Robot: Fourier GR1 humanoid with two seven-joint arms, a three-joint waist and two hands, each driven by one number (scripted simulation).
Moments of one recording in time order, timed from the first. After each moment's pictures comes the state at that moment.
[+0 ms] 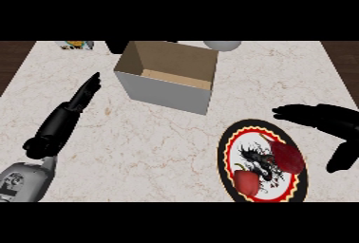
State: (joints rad) left arm -0.22 0.46 -0.21 -1.51 0.09 0.00 -0.12; right arm -0.40 -0.82 0.38 -1.21 0.53 0.43 -0.69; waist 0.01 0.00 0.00
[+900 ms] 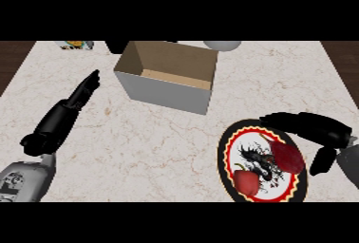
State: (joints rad) left arm -0.22 0.39 -0.11 -1.53 0.01 -0.10 -0.08; right arm -0.38 -0.67 0.35 -1.09 0.73 0.39 -0.73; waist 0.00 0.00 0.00
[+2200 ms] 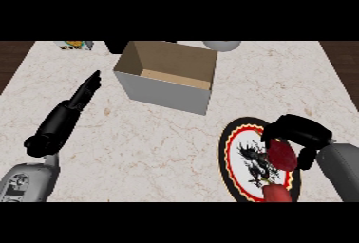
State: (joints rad) left arm -0.21 0.30 -0.04 -1.54 -0.08 -0.17 -0.08; right arm -0.42 -0.51 0.25 -0.88 0.88 0.15 -0.96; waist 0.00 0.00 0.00
